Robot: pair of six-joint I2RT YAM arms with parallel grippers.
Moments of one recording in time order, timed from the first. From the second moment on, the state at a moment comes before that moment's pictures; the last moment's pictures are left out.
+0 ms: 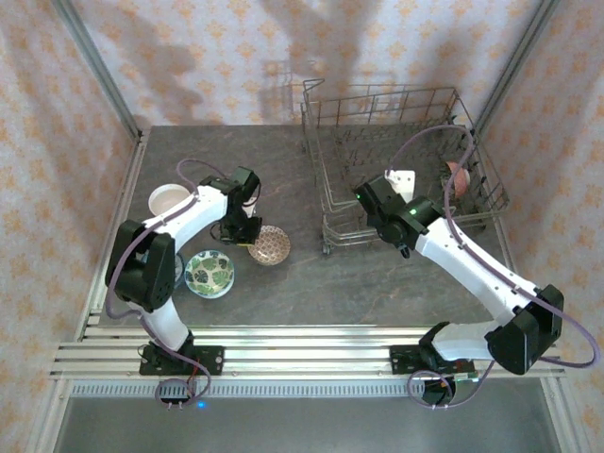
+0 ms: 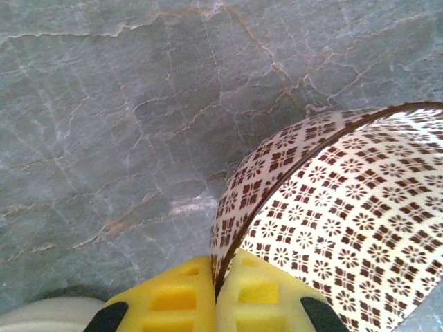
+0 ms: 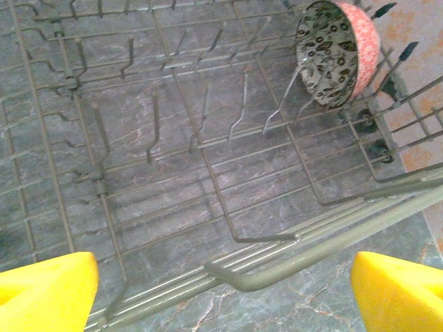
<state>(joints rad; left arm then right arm) -0.34 1.67 1.24 -1.00 0.10 -0.36 0.64 1.29 1.23 -1.05 0.66 0.59</state>
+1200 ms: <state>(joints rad) -0.44 1.49 1.74 -1.02 0.10 -0.48 0.64 1.55 1.87 -1.01 -0.10 0.47</state>
